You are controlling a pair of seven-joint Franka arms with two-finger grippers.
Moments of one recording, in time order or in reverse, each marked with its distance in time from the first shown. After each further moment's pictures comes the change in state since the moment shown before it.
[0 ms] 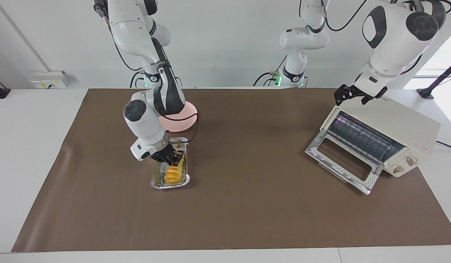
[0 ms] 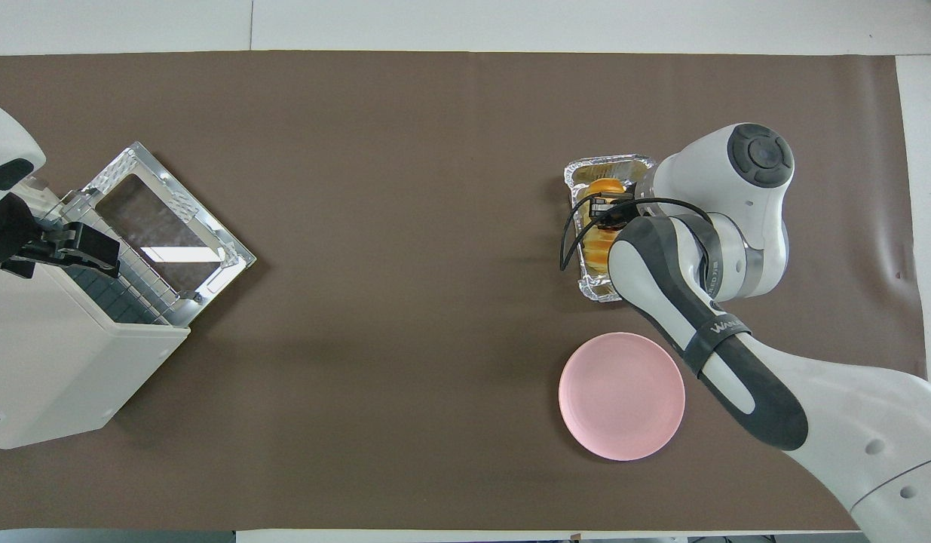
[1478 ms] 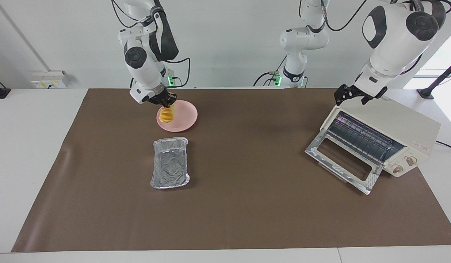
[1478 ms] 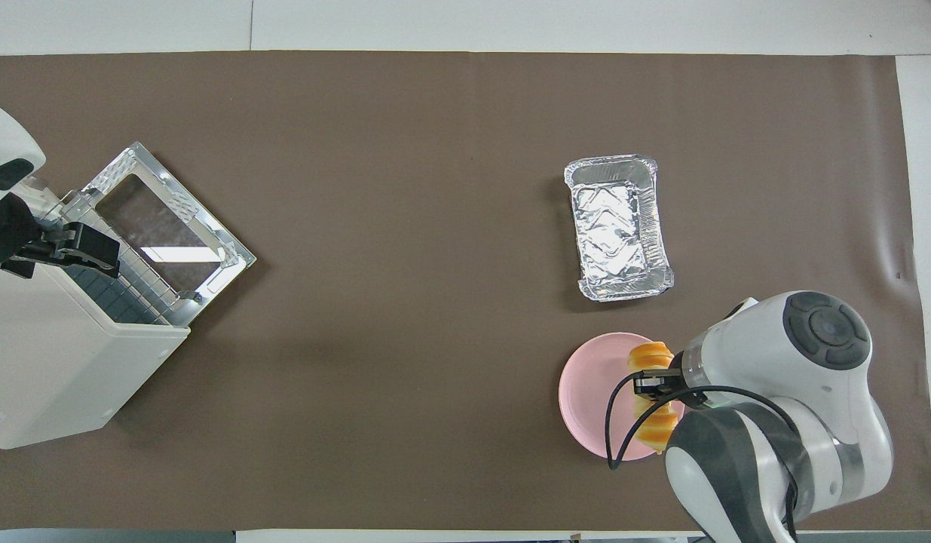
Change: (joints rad) left arm 0.000 0.000 0.000 0.000 0.000 0.000 0.000; right arm 0.050 -0.637 0.004 -0.607 -0.010 -0.291 0.009
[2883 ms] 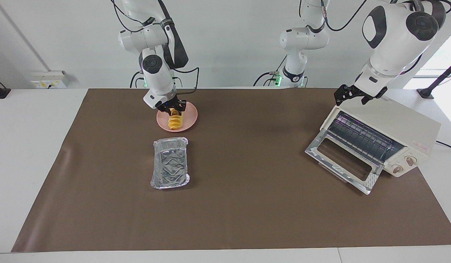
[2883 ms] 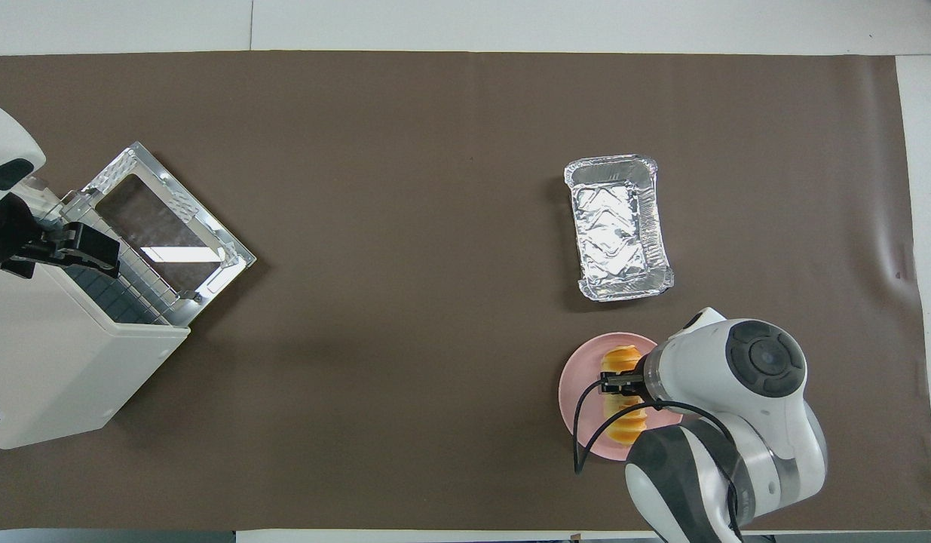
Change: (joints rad) left arm 0.000 0.000 0.000 0.000 0.000 0.000 0.000; right arm 0.065 0.055 0.001 -0.047 0.000 0.182 0.027
